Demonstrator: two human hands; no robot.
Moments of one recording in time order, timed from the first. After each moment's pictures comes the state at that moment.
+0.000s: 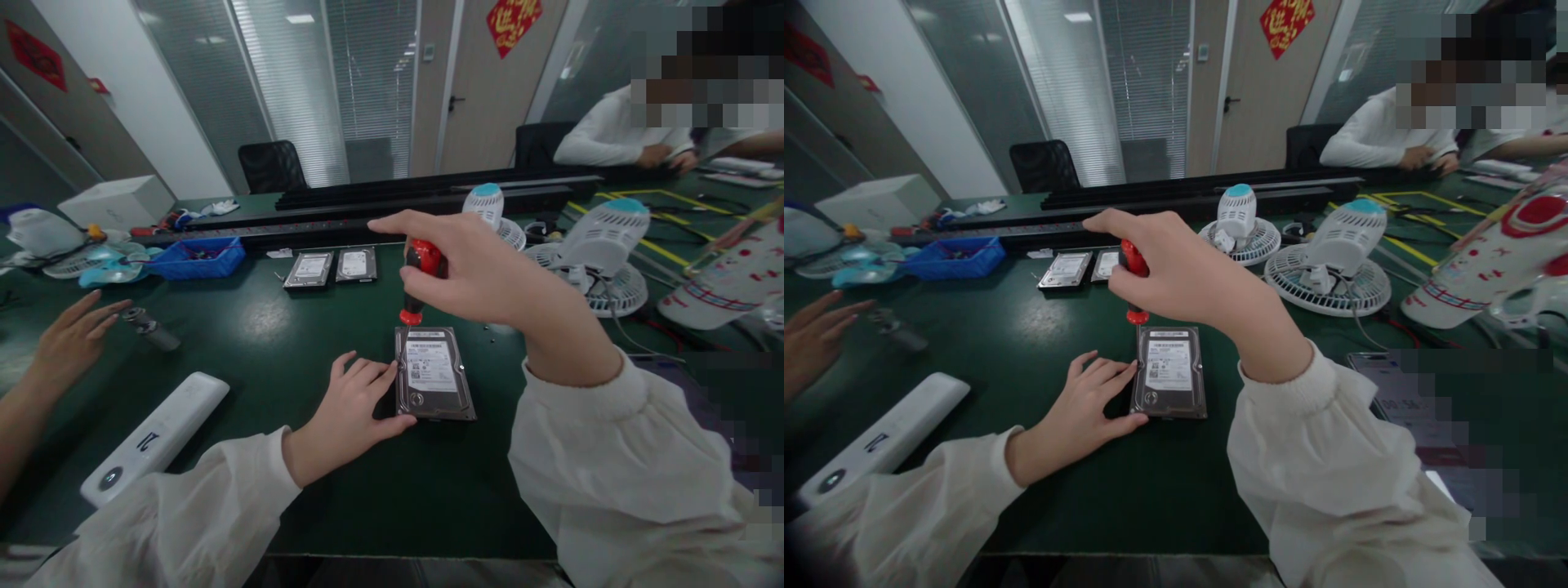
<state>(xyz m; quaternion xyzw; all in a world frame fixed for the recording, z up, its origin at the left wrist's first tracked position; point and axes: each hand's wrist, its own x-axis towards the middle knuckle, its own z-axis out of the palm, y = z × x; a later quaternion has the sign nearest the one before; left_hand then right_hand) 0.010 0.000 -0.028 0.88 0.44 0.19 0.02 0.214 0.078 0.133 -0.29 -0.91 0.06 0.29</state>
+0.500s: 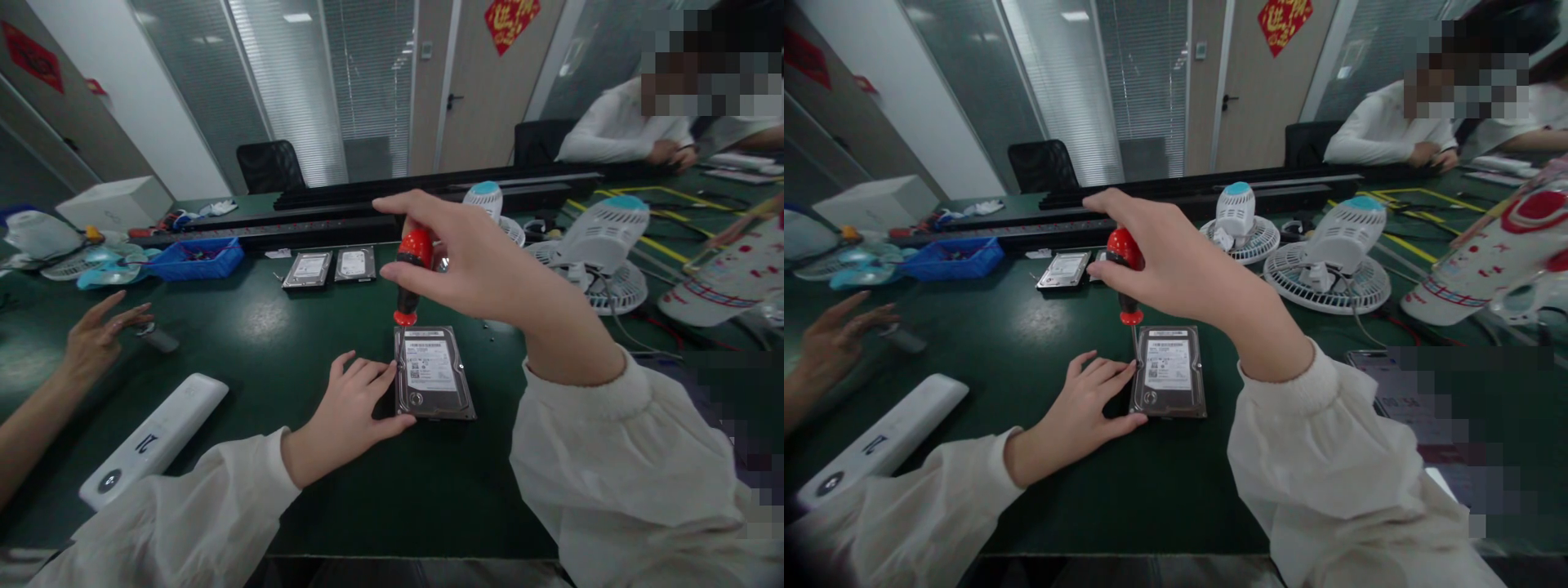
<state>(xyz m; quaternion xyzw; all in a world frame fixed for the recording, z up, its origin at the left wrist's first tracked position) 0.010 0.001 -0.028 0.88 0.44 0.19 0.02 0.215 0.083 0.133 -0.28 -0.90 0.03 0.33</state>
